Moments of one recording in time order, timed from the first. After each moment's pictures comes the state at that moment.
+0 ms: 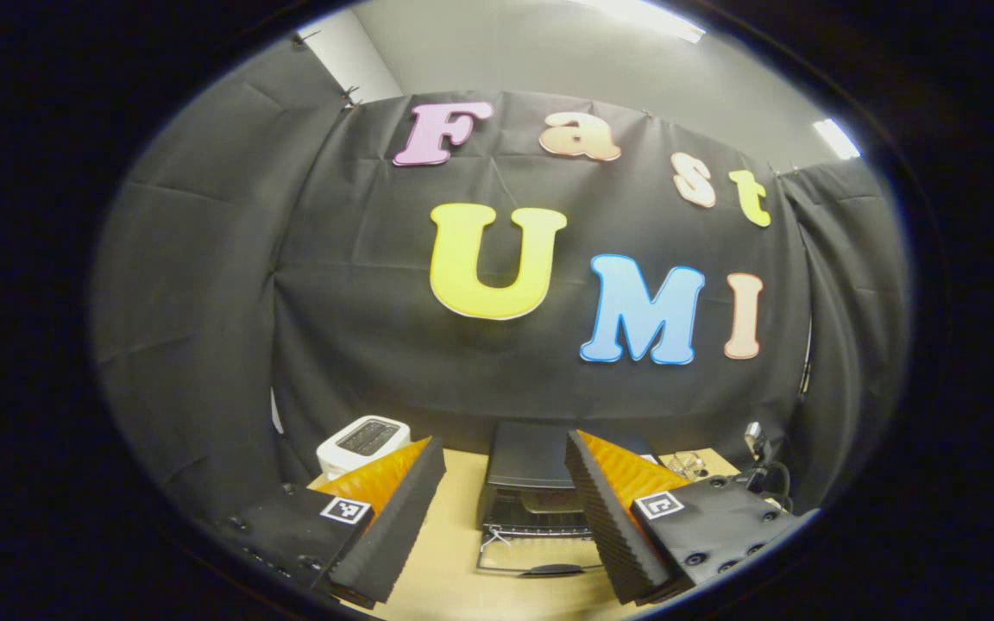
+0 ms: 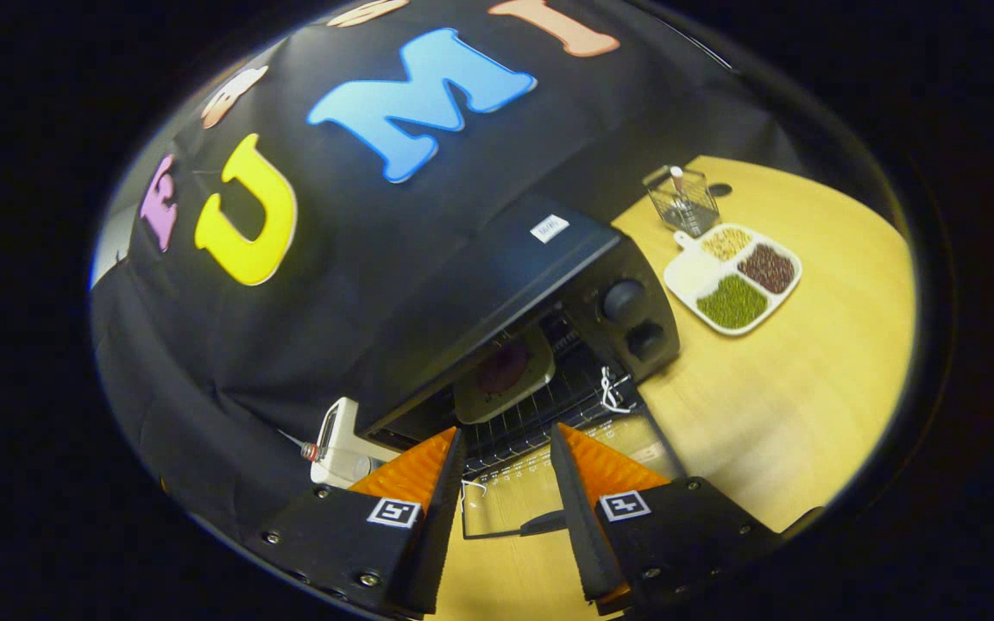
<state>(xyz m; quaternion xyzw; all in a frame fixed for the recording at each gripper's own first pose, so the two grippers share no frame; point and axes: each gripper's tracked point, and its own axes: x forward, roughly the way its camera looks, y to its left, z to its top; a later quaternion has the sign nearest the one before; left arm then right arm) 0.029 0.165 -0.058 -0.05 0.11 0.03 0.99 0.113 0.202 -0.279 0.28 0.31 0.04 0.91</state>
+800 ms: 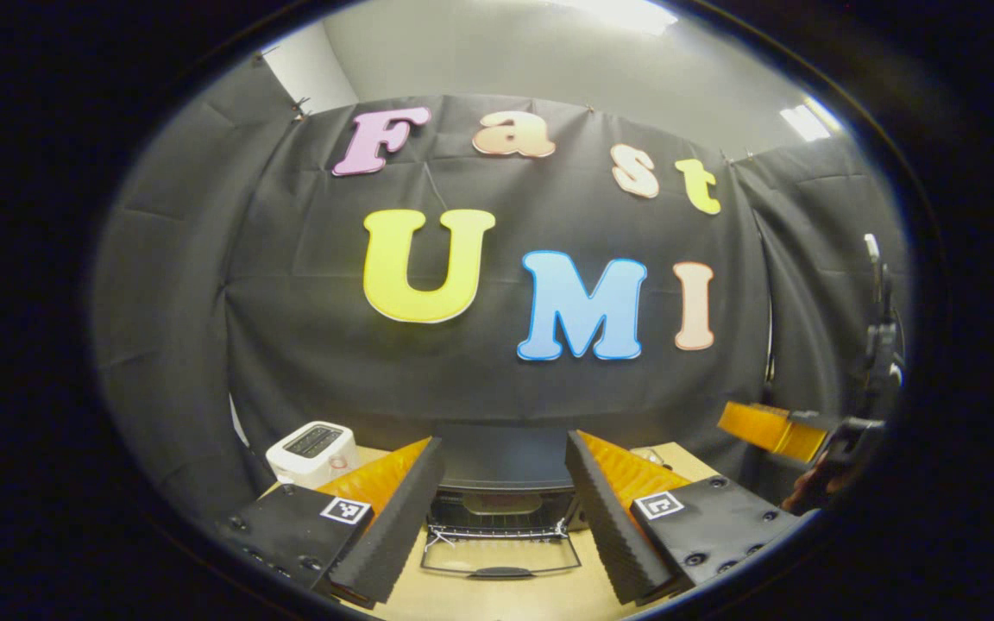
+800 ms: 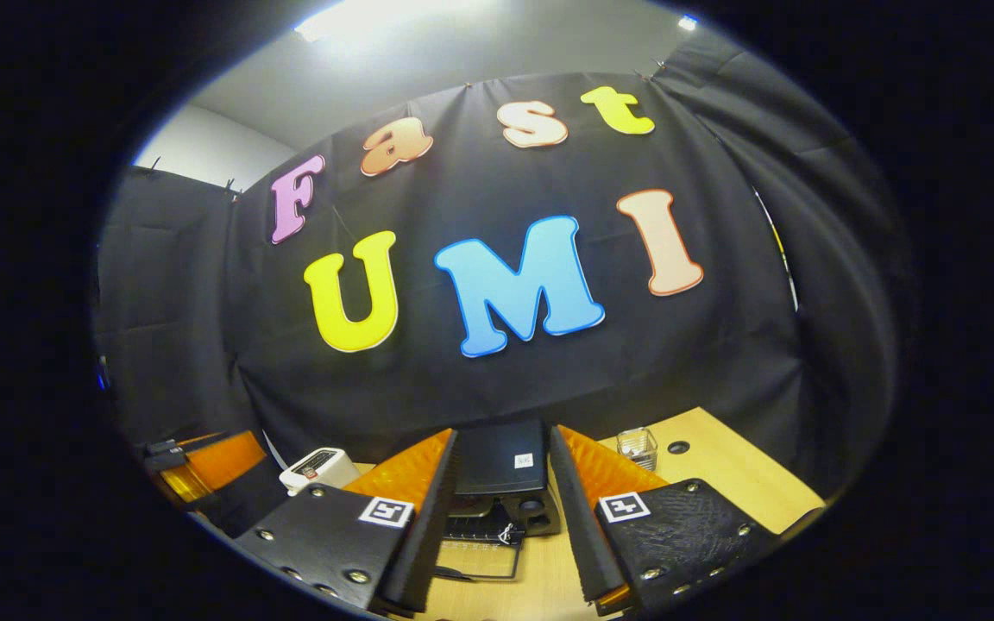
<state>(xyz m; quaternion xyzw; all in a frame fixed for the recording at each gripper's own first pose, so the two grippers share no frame) 0.029 0.069 -0.060 -0.03 0.11 -0.03 0.99 0.051 0.078 -0.049 0.07 0.06 0.07 0.99</state>
